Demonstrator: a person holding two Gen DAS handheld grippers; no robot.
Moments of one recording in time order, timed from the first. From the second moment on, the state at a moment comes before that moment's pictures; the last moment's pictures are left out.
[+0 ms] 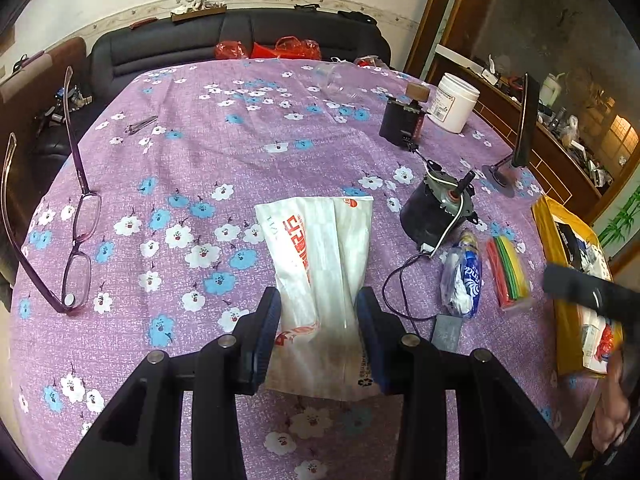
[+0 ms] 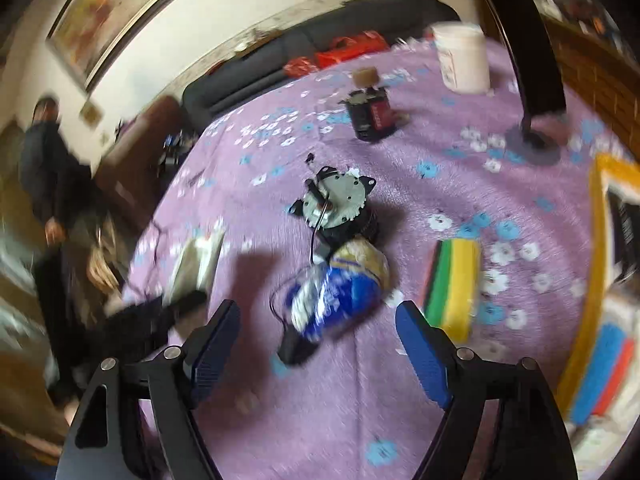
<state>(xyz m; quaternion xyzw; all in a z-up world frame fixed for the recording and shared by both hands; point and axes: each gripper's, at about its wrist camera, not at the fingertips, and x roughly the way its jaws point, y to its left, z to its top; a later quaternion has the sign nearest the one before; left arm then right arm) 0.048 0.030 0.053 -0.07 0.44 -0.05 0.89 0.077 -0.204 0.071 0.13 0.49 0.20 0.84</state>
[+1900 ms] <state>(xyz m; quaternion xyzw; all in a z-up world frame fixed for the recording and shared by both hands) 0.004 -0.212 0.088 0.08 0.40 -0.26 0.88 -0.064 -0.420 0.097 0.25 0.34 0.04 0.91</state>
